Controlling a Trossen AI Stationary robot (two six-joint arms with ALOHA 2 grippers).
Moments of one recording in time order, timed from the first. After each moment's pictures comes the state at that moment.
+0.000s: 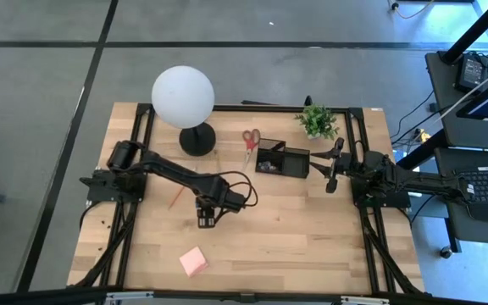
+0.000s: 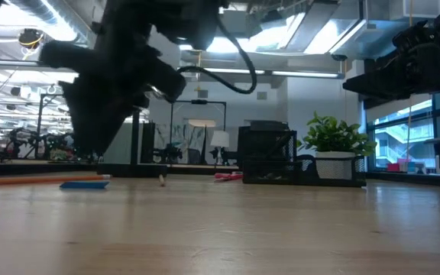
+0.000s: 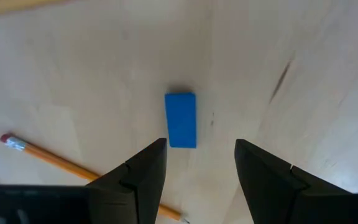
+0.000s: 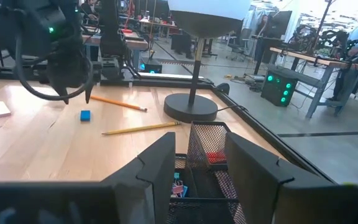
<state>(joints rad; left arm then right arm) -0.22 1.92 1.38 -1.20 -0.01 -0.33 -0.18 0.17 0.01 0.15 0.09 -0.14</state>
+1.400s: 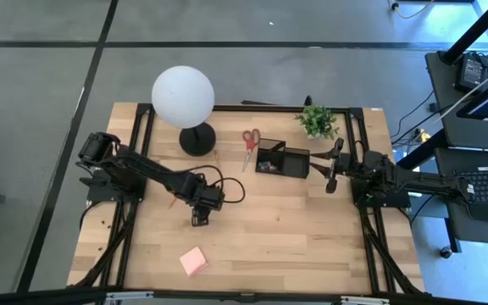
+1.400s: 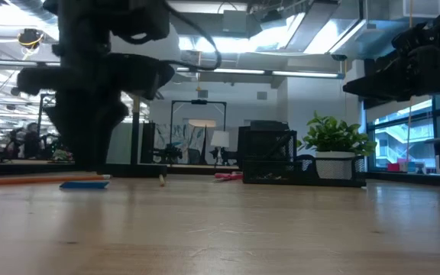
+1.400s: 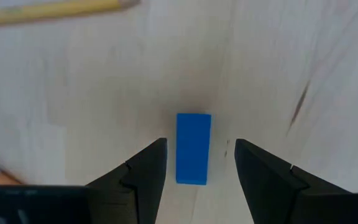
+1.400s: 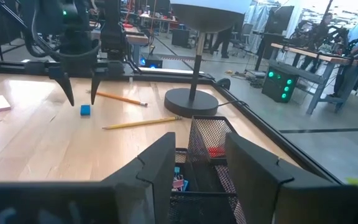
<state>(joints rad) -0.24 1.66 0.97 -0.73 -0.10 -0.41 -0.18 0.17 0.01 0.13 0.09 -0.14</state>
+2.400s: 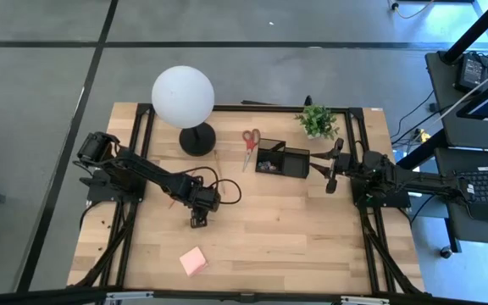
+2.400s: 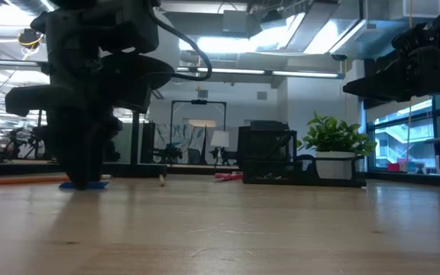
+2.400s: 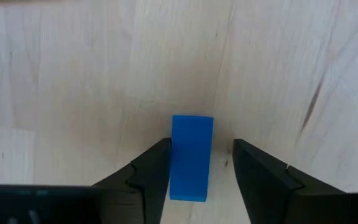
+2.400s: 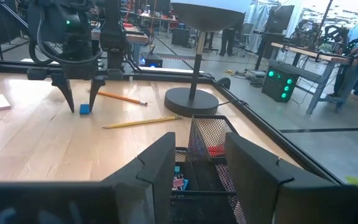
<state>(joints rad) -0.24 1.66 0.85 -0.57 -0.09 -0.43 -0.18 0.17 0.01 0.13 0.09 -0.14</state>
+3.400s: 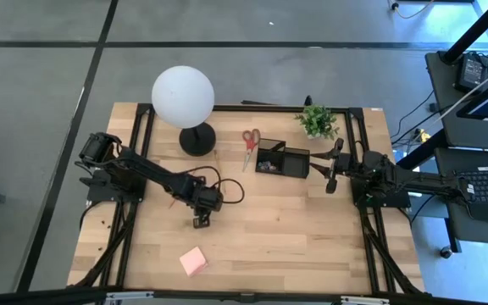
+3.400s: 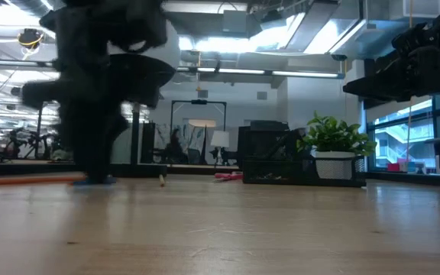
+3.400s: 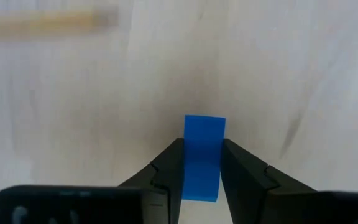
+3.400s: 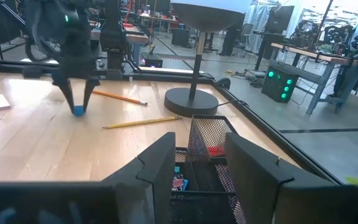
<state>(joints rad) -0.24 1.66 0.89 -0.56 -0.08 -0.42 -0.18 0.17 0.01 0.13 0.09 -0.14</state>
